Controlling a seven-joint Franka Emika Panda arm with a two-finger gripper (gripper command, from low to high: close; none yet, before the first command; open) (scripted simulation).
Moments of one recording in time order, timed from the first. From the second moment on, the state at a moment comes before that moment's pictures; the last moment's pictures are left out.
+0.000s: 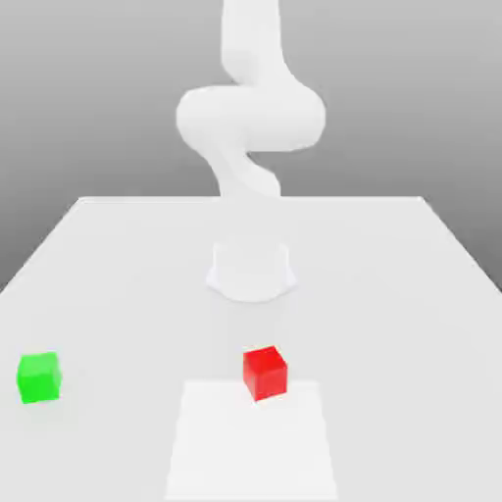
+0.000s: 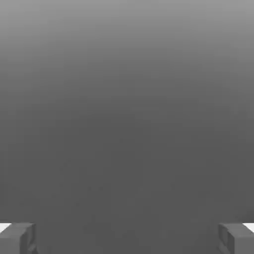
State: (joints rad) arm 0.01 -0.74 -0.02 -2.37 0.01 2.35 0.76
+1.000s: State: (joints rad) arm 0.12 0.11 -0.03 -2.95 0.12 3.07 0.39
